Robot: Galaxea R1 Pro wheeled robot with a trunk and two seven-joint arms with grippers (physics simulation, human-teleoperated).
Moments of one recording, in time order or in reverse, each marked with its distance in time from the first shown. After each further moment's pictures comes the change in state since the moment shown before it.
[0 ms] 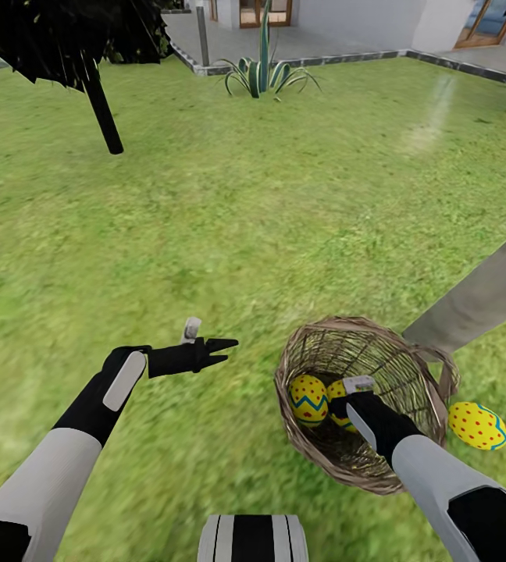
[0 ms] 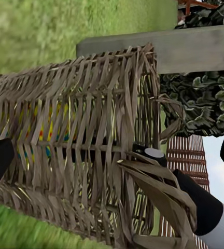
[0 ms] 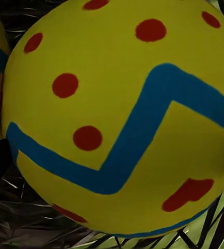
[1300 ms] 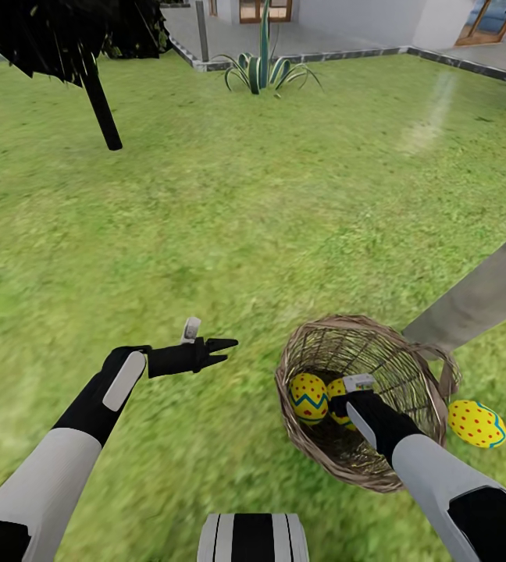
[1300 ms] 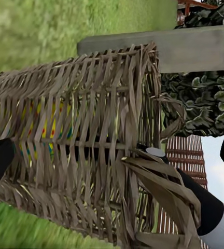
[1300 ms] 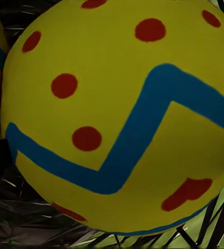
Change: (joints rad) left arm 0.000 0.001 0.000 0.000 0.000 -0.001 0.000; right arm 0.000 -0.002 -0.001 -0.009 -0.002 0.002 -0.006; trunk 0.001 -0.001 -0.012
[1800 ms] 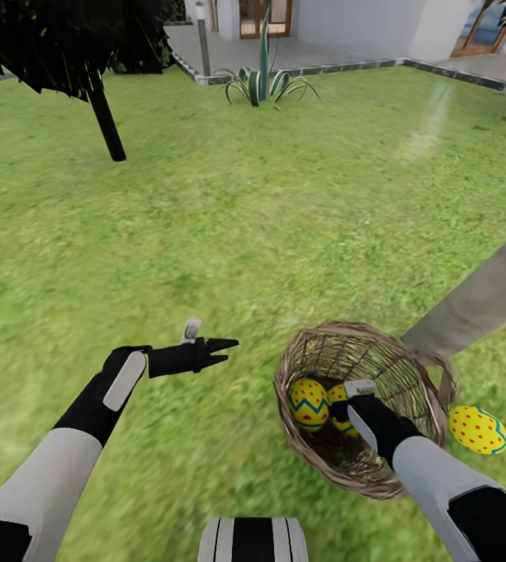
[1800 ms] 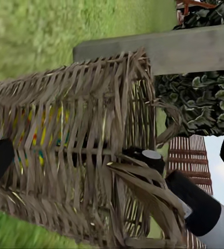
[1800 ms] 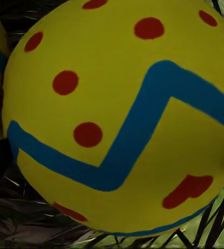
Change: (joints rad) left arm 0.000 -0.002 0.000 0.000 -0.001 0.000 0.000; right arm 0.001 0.000 -0.001 0.035 -0.019 -0.005 0.014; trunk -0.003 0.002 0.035
